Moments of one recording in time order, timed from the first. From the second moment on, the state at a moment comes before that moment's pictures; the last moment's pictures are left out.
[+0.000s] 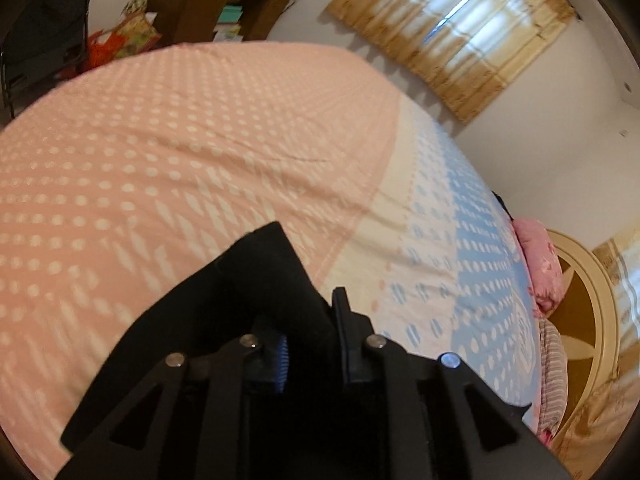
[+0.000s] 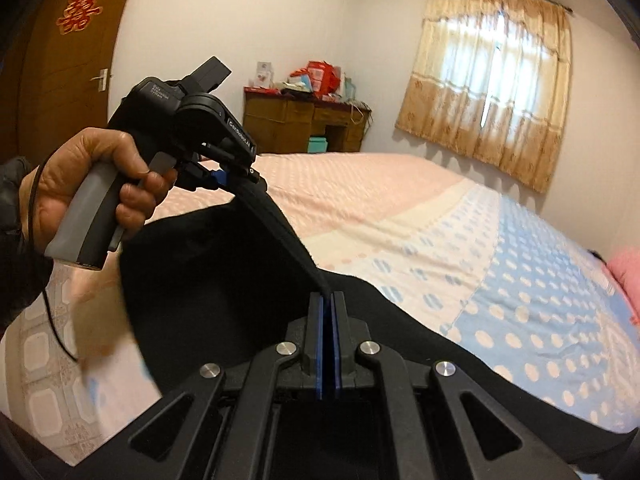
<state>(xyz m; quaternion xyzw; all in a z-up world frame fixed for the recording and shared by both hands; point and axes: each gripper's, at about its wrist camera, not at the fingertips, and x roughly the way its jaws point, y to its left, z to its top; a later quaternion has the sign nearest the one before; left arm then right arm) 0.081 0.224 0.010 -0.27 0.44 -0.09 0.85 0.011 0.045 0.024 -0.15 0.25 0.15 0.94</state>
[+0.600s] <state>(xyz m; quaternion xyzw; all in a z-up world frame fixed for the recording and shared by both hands) 0.000 0.249 -0.026 -0.20 0.43 -0.02 0.88 -0.064 0.097 -0.028 -0.26 0.27 0.17 0.91</state>
